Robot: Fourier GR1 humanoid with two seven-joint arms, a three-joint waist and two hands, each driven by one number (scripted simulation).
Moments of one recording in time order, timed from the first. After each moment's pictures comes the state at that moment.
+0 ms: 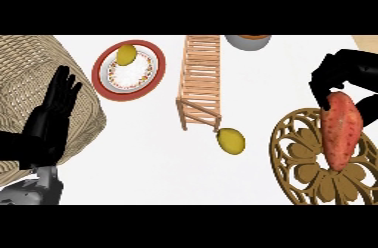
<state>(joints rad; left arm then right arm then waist) -0.12 0.24 -0.03 -1.74 0.06 0.22 0.18 -0.69 -0.86 0.38 -1.24 0.20 0.47 -0.80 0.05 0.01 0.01</state>
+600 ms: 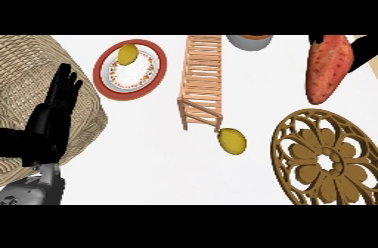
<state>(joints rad) -0.14 0.23 -0.03 -1.73 0.04 0.22 0.18 -1.03 -0.74 0.34 -0.89 0.08 0.52 -0.68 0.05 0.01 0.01</state>
